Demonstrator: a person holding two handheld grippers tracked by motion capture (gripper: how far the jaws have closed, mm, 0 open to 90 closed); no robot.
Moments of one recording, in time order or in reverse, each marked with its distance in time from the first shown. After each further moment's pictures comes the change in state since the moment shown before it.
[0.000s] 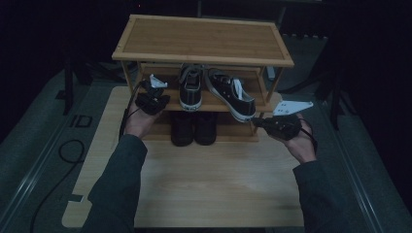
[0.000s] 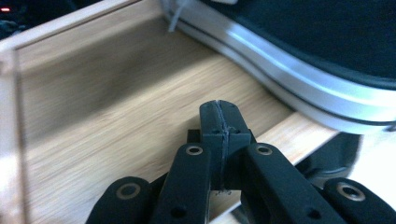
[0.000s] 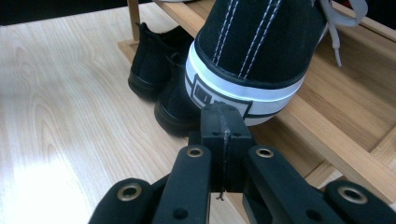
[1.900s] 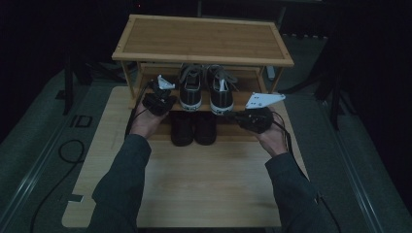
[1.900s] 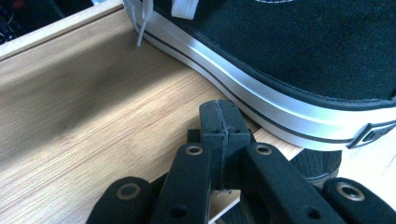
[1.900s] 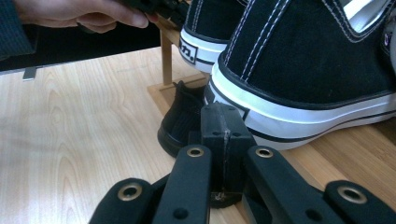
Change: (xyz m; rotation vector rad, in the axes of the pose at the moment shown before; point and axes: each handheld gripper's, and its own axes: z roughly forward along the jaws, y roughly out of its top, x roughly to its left) left arm -0.012 0.006 0.006 0.011 0.006 0.042; right arm 0.028 0.045 0.053 -0.106 0.091 -0.026
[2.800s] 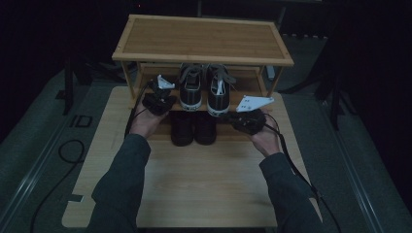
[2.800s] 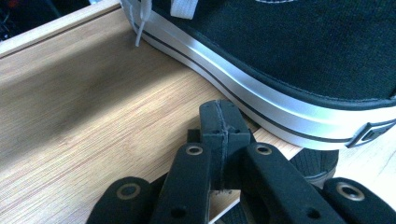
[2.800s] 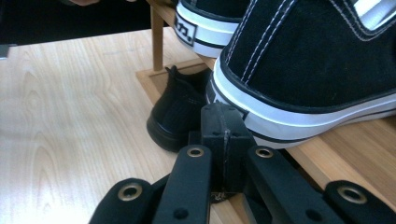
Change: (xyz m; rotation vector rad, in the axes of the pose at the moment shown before) left arm 0.002 0.000 0.001 -0.001 -0.014 -0.005; right arm 0.005 -0.004 0.021 0.057 -0.044 -0.049
